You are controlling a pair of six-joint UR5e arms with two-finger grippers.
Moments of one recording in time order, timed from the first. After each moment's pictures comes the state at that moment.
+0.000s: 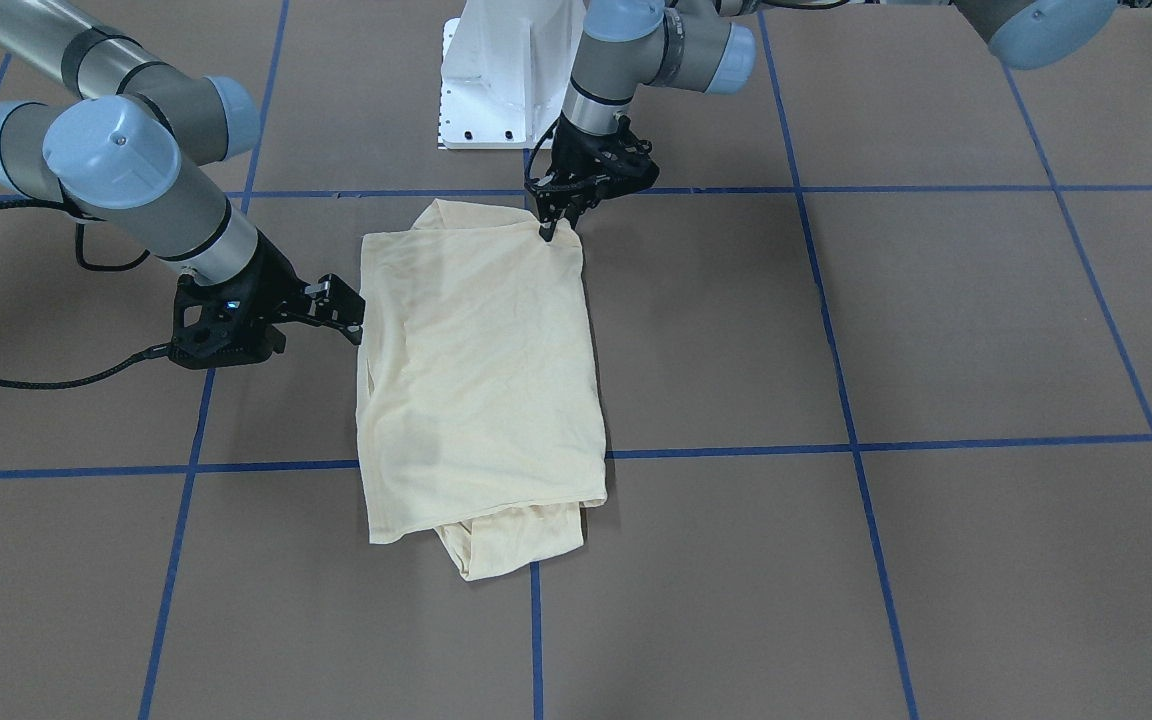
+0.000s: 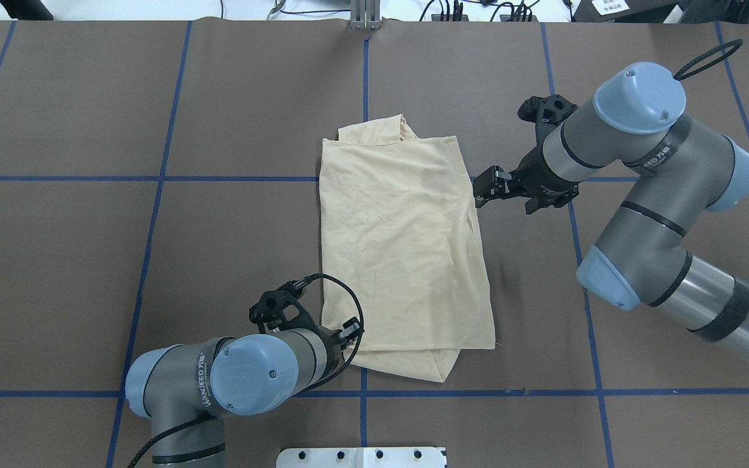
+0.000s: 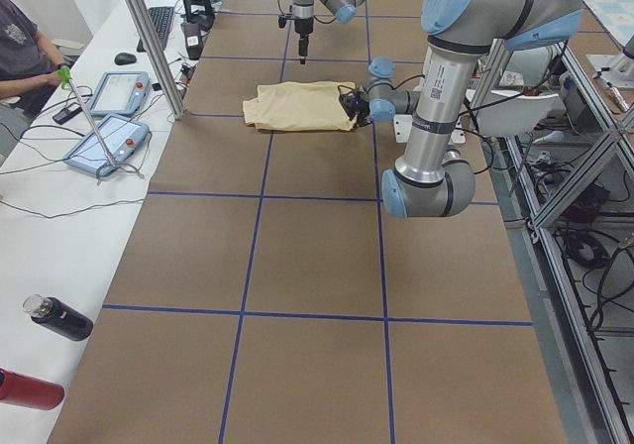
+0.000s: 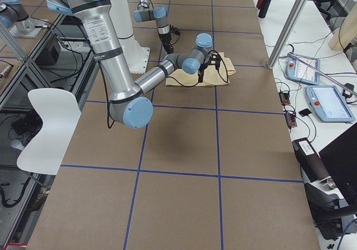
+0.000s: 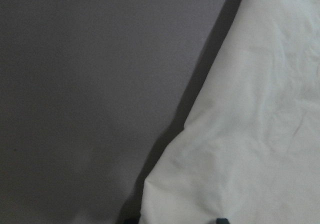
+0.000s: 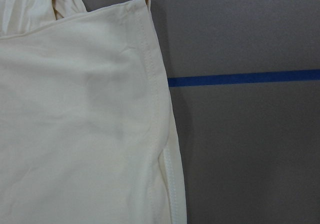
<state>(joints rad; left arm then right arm) -0.19 -2.10 -1.75 -1.92 -1.49 -2.00 0.77 -1.17 1.72 -1.25 2.16 1.14</state>
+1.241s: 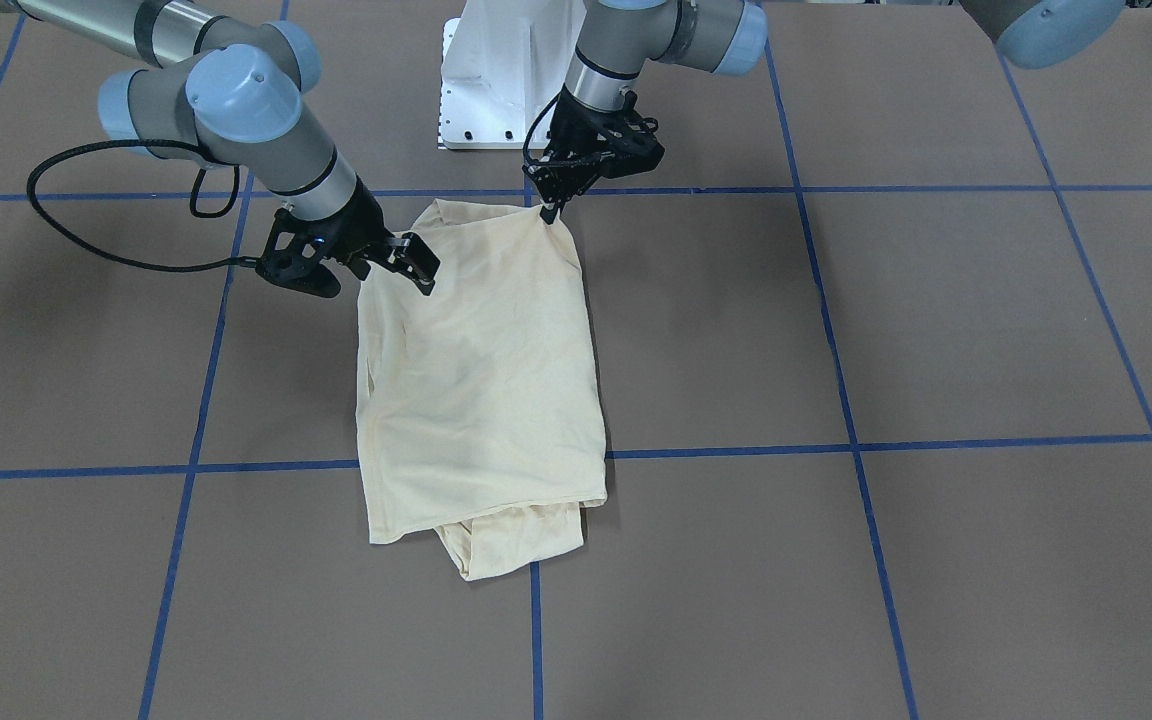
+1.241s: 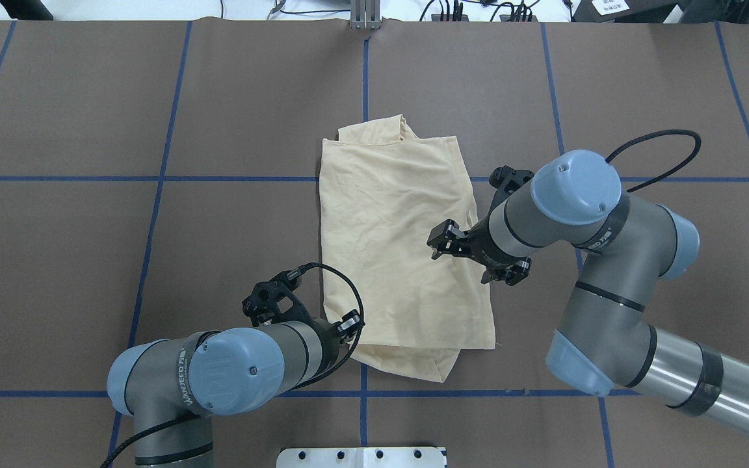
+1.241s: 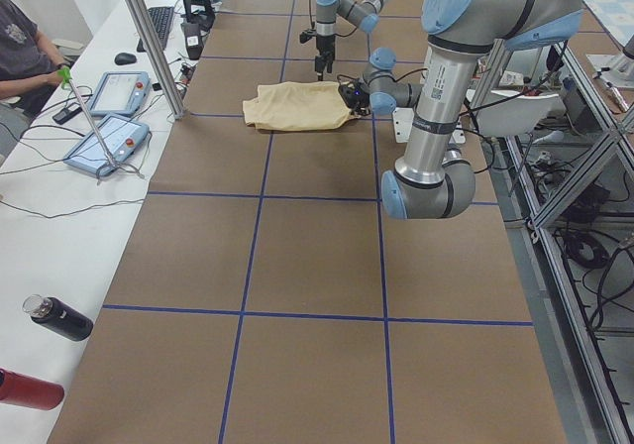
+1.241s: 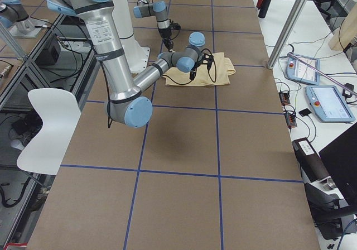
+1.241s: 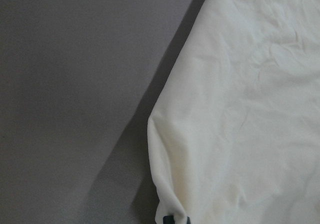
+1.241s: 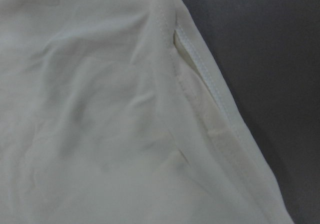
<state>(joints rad) -0.20 -2.08 -1.83 -1.92 -1.49 -2.01 0.54 -1.18 1.81 -1.27 2.00 1.70</state>
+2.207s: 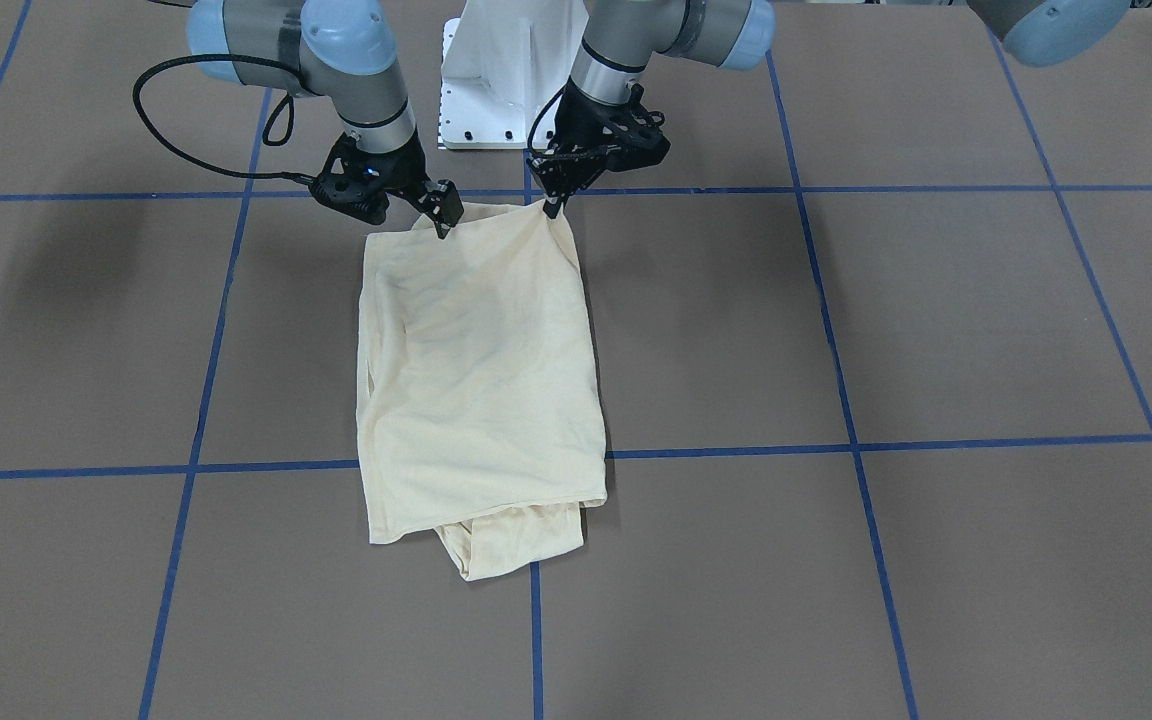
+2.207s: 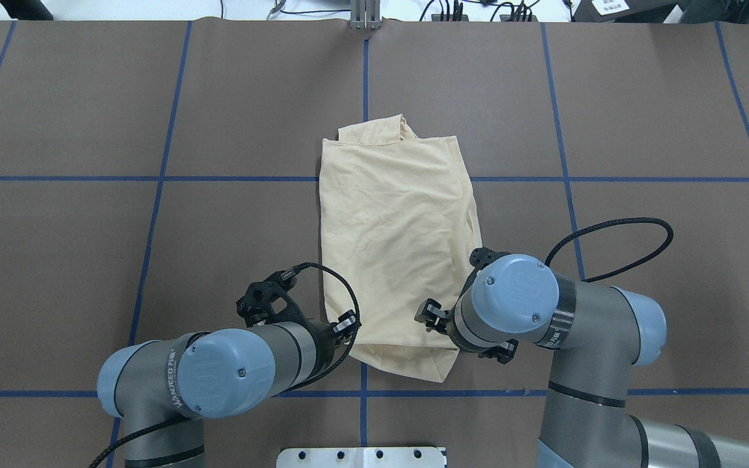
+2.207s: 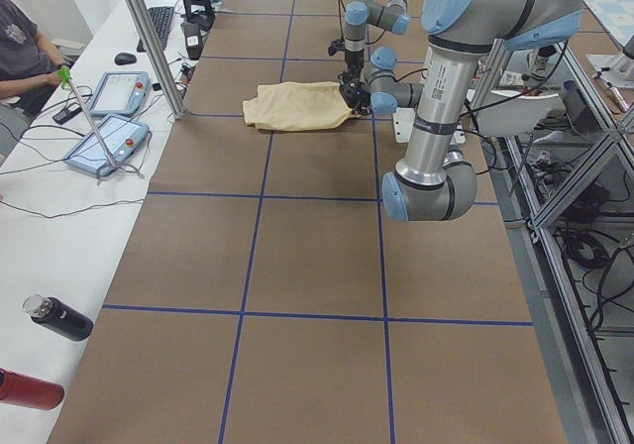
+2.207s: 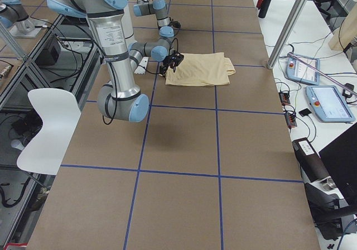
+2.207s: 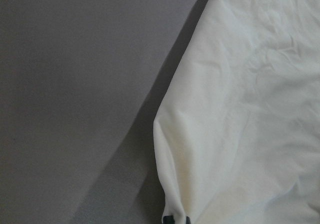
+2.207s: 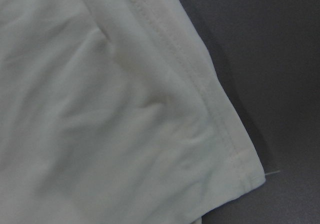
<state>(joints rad) -0.20 -2.07 -1.86 -1.91 -1.49 -2.01 0.33 -1.18 1.91 -1.53 1.82 1.81</state>
